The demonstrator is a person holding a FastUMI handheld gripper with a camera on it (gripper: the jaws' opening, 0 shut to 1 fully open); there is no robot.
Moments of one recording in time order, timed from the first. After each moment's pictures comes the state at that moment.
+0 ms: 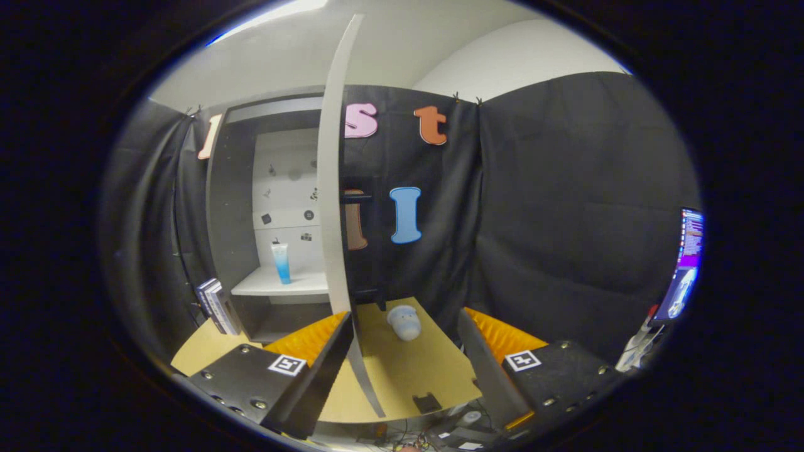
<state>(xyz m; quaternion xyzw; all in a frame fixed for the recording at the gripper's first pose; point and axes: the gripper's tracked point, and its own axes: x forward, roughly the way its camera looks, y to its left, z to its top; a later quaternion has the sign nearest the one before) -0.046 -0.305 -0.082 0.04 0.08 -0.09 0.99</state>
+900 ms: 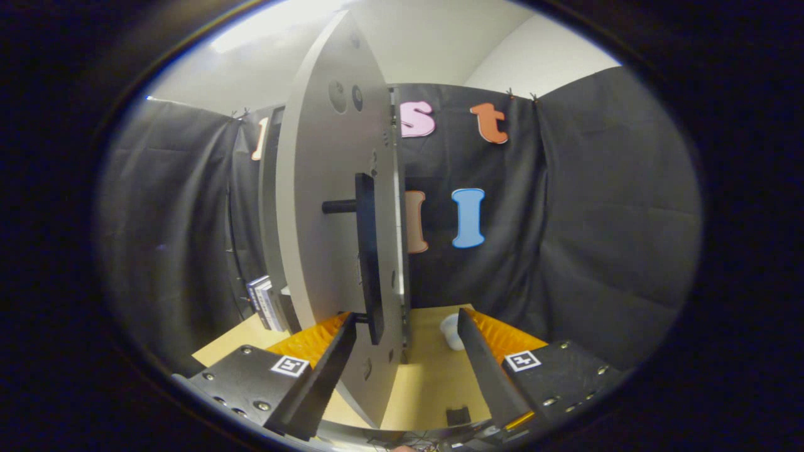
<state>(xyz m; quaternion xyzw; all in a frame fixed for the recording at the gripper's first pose) -0.010 -0.241 -0.074 0.04 0.07 0.07 0.99</state>
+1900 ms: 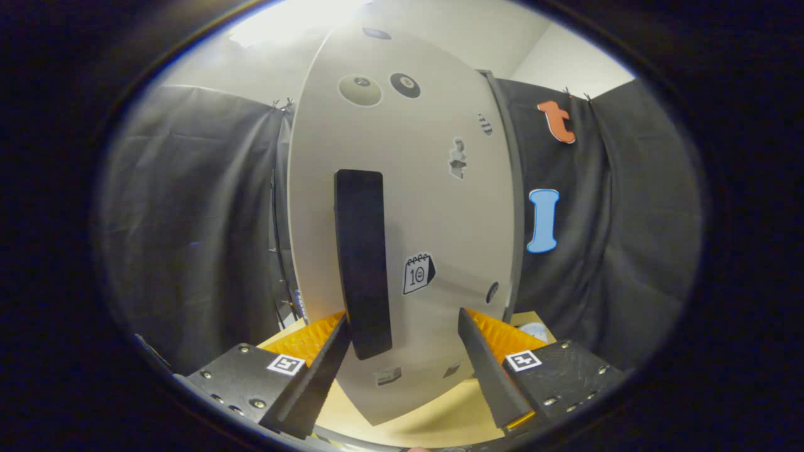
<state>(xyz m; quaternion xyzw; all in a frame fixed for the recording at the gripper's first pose) 0.050 -0.035 -0.070 0.03 0.06 0.14 0.99</state>
